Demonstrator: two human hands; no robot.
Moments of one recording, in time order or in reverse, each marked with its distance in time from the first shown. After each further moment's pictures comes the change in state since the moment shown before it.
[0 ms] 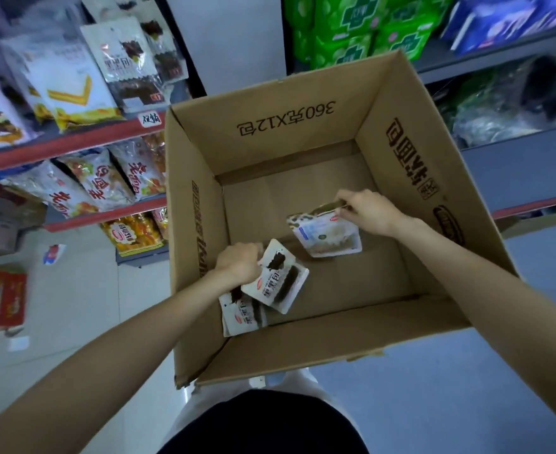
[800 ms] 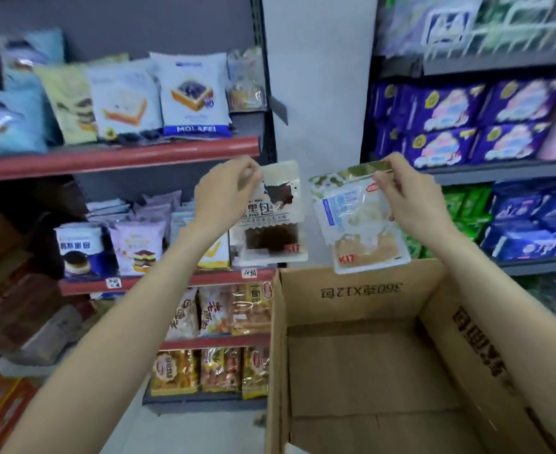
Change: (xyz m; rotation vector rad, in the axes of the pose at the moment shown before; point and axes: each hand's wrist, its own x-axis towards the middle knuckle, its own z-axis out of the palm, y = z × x) left_hand -0.115 -0.099 -0.322 -0.221 1.371 0.236; right_hand 0.030 -0.212 -0.238 0.153 0.935 -0.311
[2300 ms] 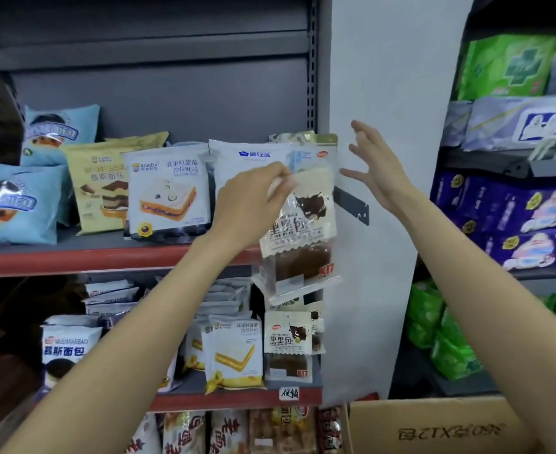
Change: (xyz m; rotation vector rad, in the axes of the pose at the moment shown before) left_hand 0.165 -0.101 -0.040 -0.036 0.139 0.251; right_hand 0.274 -0.087 0.132 0.835 -0.077 0.076
